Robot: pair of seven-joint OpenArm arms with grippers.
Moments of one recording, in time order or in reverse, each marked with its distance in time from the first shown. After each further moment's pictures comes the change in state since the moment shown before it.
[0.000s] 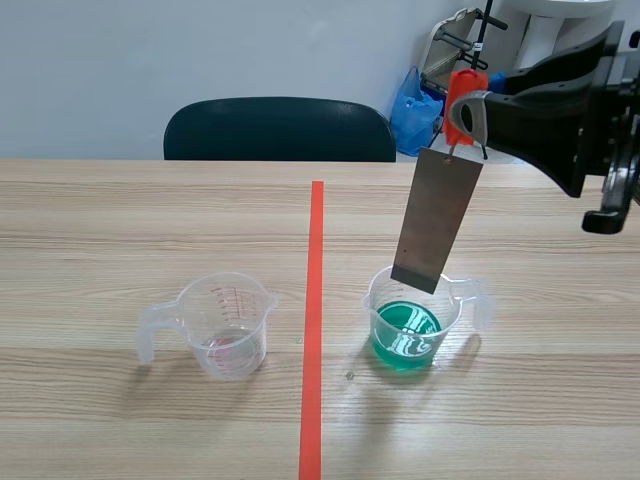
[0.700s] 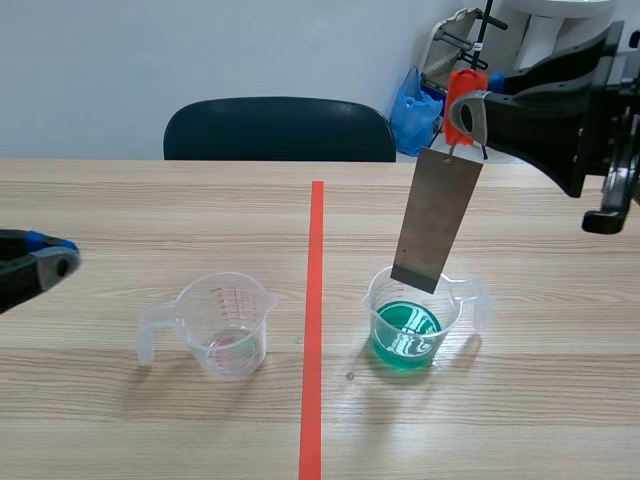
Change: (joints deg) left arm -50.4 -20.2 40.5 -13.6 -8.5 -16.1 15.8; right arm 0.0 0.0 0.0 0.0 0.0 0.0 0.0
